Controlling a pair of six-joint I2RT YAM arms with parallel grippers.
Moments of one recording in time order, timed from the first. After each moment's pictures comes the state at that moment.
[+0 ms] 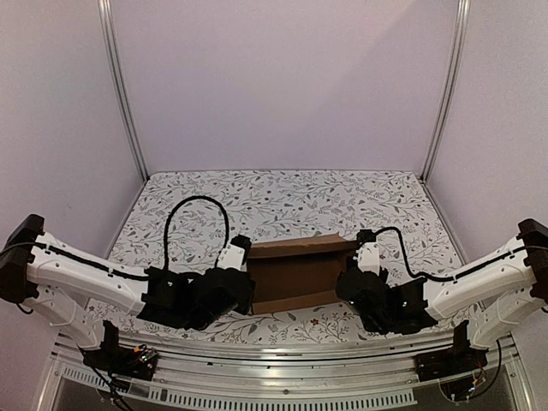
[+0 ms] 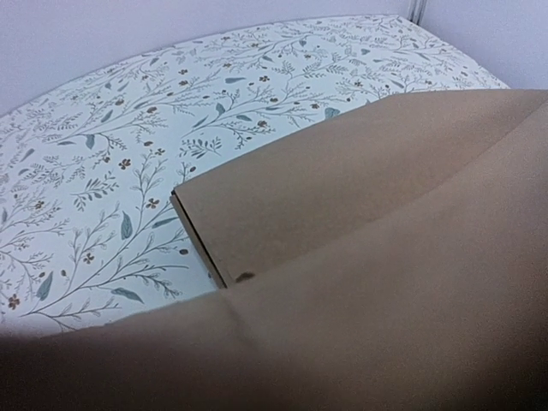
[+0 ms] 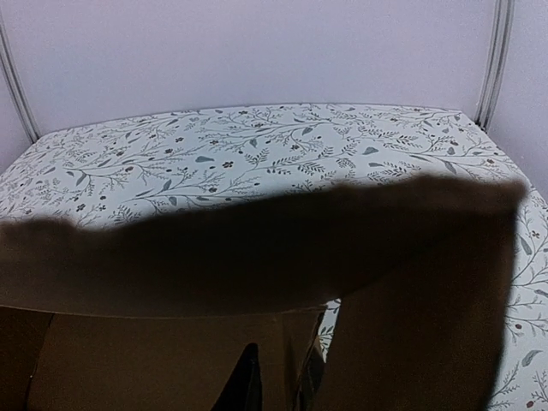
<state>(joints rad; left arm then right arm) -1.35 1.43 0.74 -0.10 -0.77 -0.62 1.29 1.46 0.59 0.22 1.13 0.64</state>
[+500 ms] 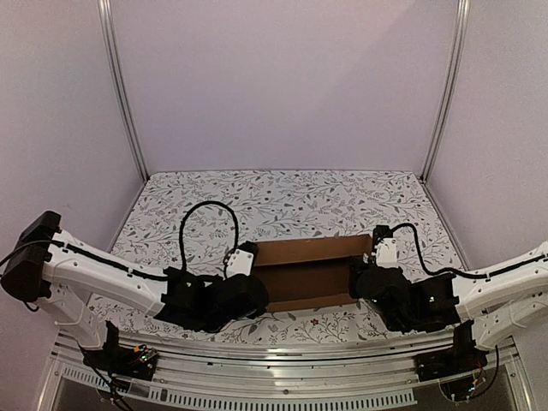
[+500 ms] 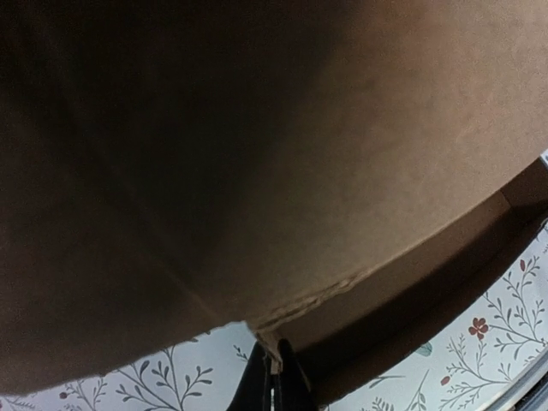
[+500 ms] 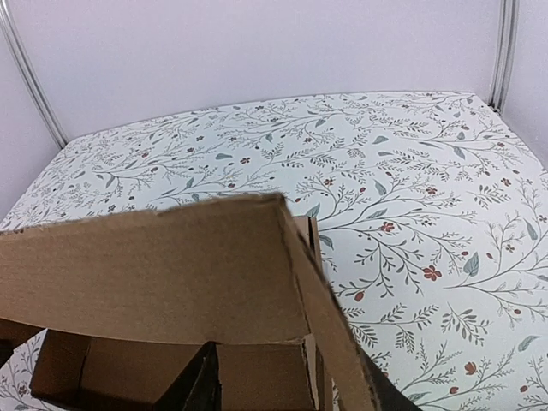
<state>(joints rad) -1.37 1.55 0.84 -0.23 -0.79 -0.76 1.32 1.25 0.56 0.02 1.05 0.74</state>
